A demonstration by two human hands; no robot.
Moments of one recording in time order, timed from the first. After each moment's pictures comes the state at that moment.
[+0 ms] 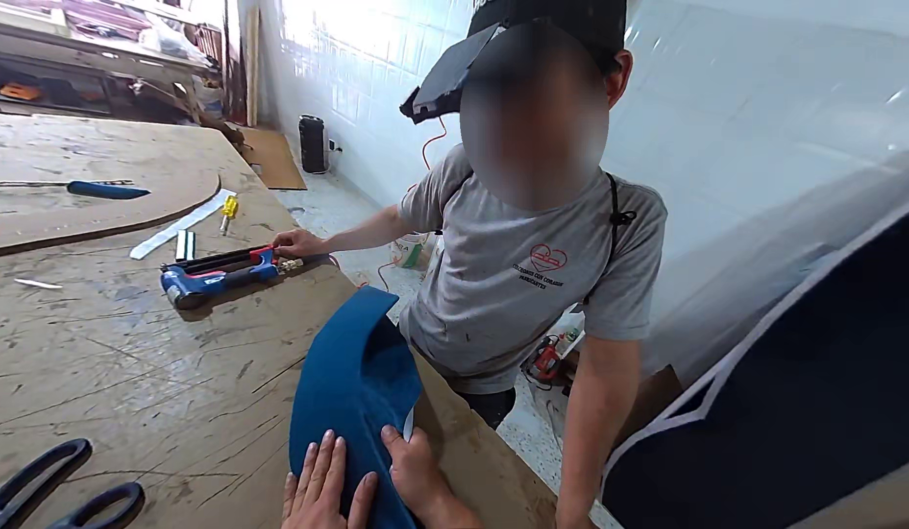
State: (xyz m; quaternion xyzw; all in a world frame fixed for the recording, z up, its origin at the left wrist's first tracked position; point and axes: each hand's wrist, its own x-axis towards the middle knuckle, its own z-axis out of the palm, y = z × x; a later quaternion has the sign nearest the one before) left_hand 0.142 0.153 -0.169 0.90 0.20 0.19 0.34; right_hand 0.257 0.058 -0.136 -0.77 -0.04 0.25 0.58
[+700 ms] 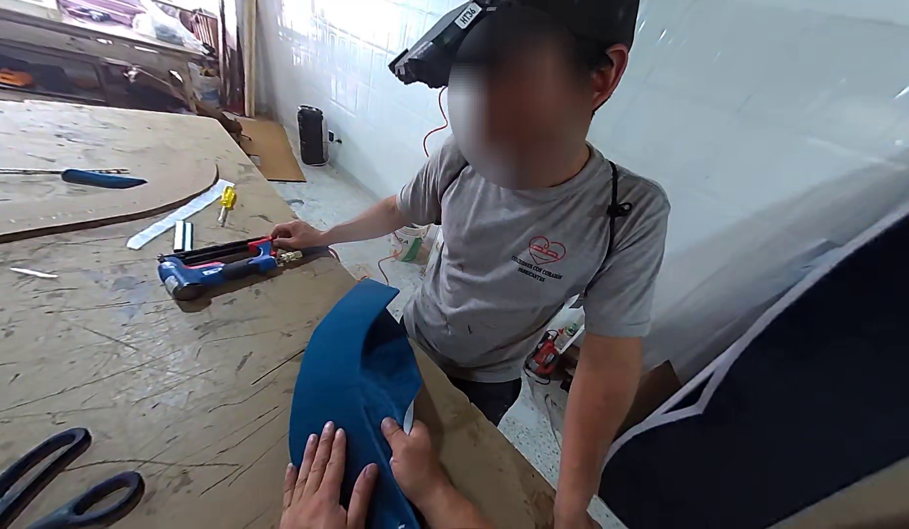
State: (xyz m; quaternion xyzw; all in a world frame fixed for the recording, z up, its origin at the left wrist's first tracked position) left_hand 0.143 0.153 -0.172 0.90 0.20 0.20 0.34; right_hand 0.256 0.058 -0.136 -0.76 -0.04 0.25 0.60
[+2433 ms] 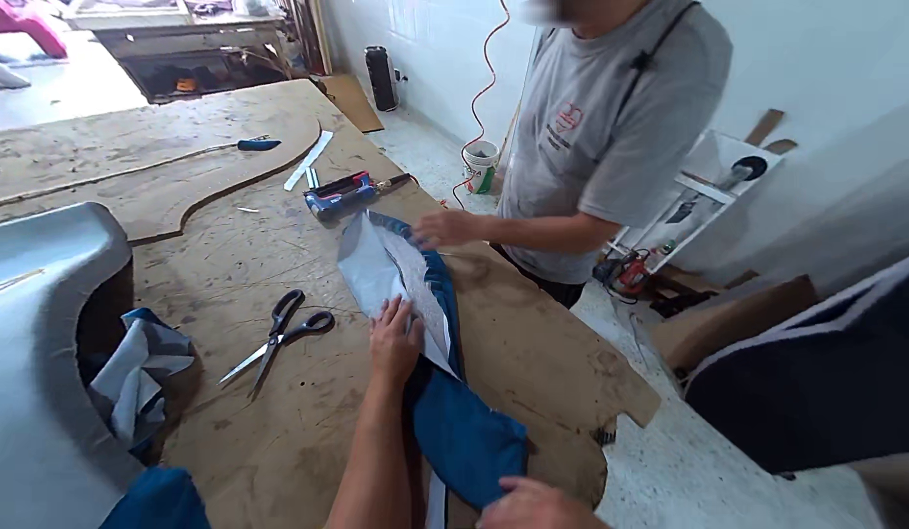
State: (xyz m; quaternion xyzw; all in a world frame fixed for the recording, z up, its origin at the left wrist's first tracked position) left_hand 0.111 0.200 -0.169 0.91 0.22 0.21 0.29; right_hand 0.051 -0.137 -0.100 -0.69 -0.61 0.21 0.33
